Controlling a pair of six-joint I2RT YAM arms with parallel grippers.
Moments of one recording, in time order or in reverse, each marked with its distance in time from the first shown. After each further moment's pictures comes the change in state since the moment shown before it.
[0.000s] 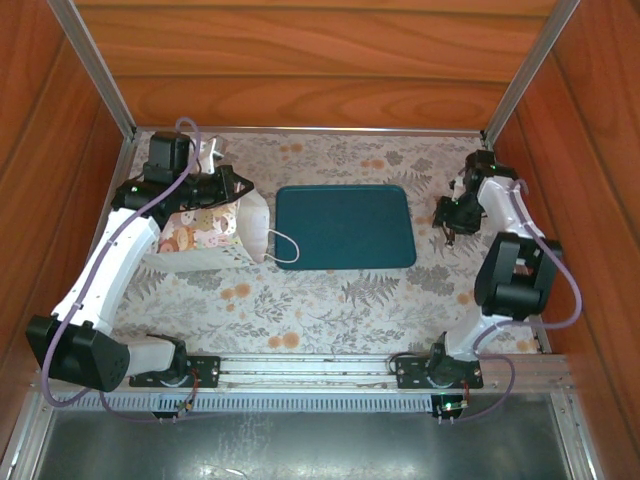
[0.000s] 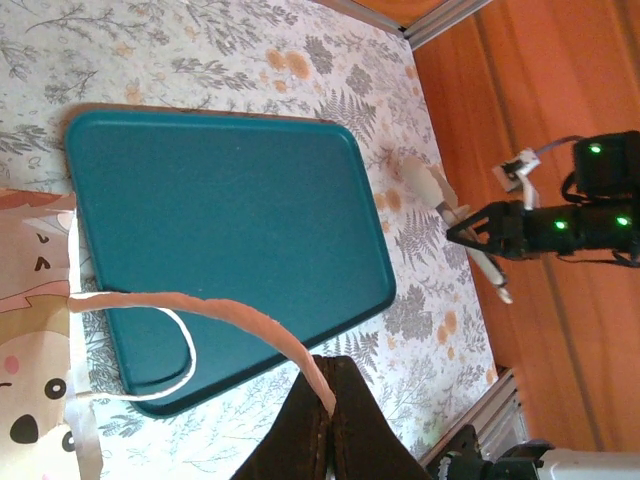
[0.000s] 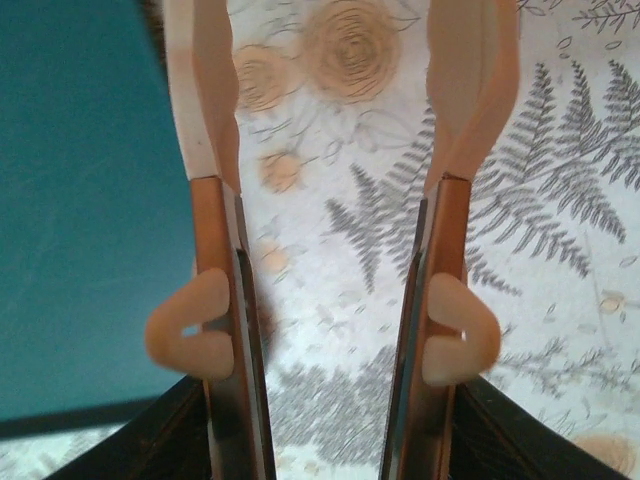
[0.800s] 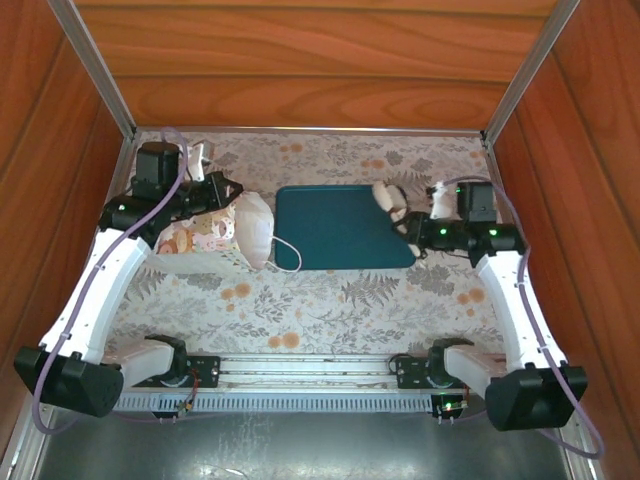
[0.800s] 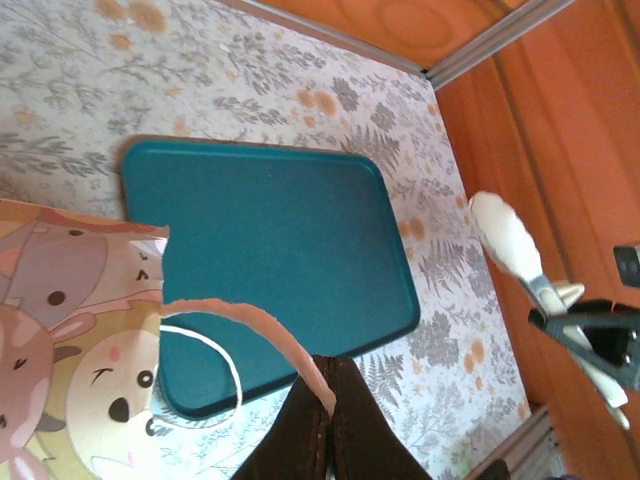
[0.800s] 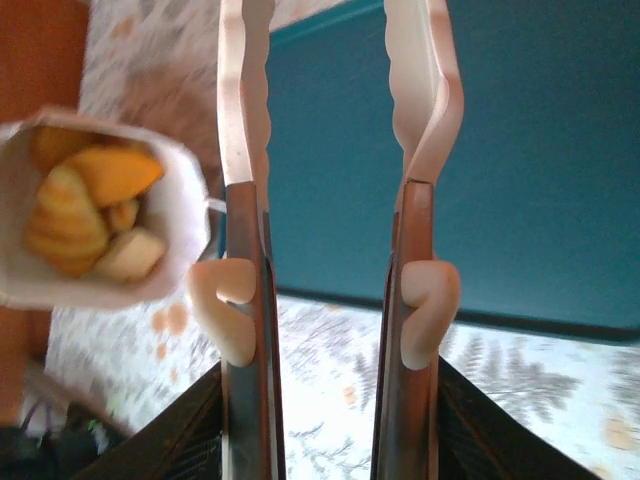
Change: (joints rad) left arm 0.000 -0.134 -0.062 0.000 -0.120 -0.013; right arm 0.266 -0.617 -0.346 0.220 -0.435 0.198
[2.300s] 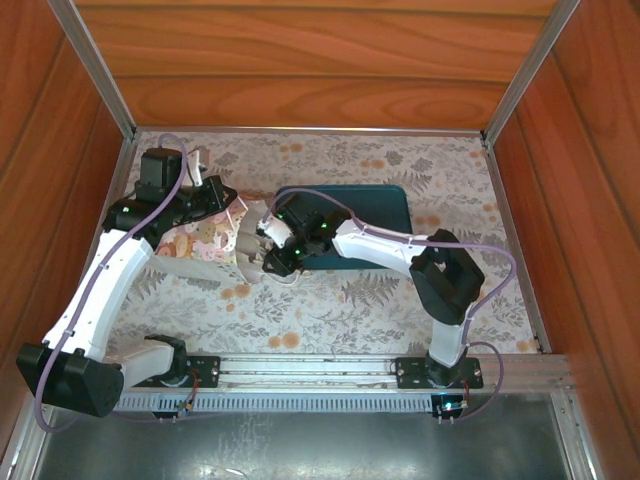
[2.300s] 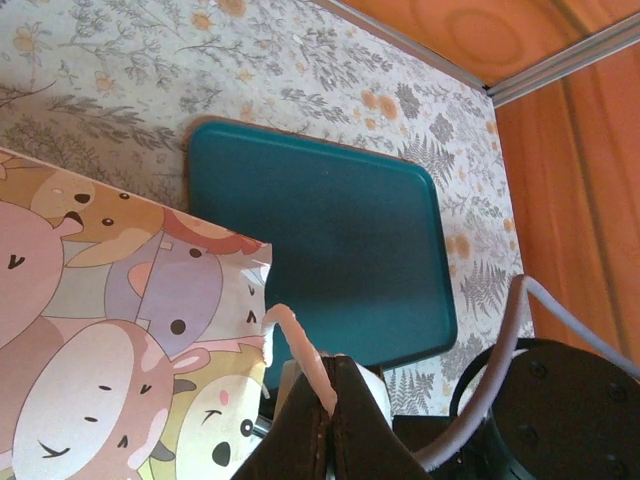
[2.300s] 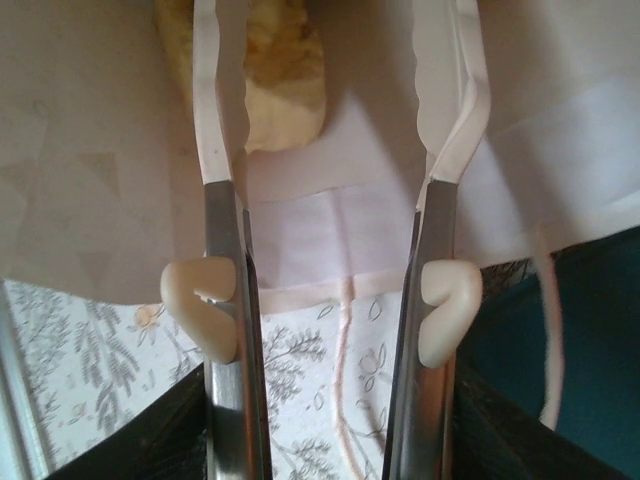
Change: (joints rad) left arm 0.021 0.010 -0.050 -0.009 -0.080 -0.070; right arm 0.792 0.804 0.321 0.416 0.241 -0.295
